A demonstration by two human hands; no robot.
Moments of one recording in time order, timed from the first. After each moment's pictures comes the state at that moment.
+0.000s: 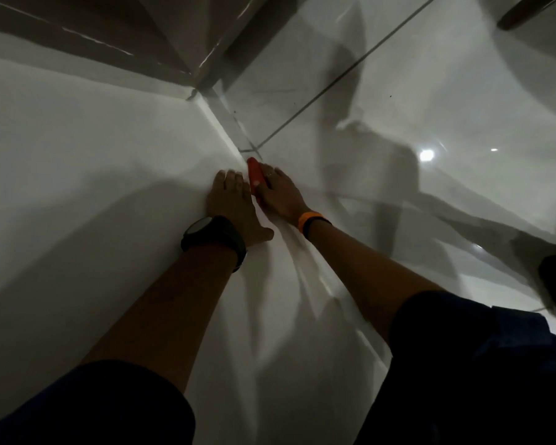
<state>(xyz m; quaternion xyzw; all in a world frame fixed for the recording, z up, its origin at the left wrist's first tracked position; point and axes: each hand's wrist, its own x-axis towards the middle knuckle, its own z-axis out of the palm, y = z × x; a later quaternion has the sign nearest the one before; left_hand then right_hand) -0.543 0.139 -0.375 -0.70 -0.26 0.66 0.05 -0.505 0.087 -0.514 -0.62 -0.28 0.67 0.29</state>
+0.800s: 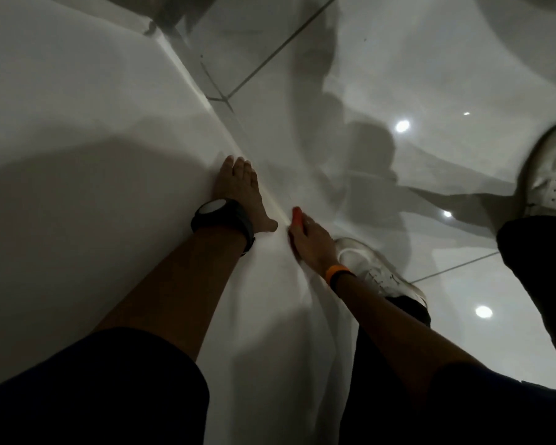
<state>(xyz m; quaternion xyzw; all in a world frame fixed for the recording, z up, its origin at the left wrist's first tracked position) -0.540 0.060 -0.387 -0.69 -0.19 0.70 0.03 -0.527 -0.123 -0.486 -0.71 -0.11 0.67 0.19</state>
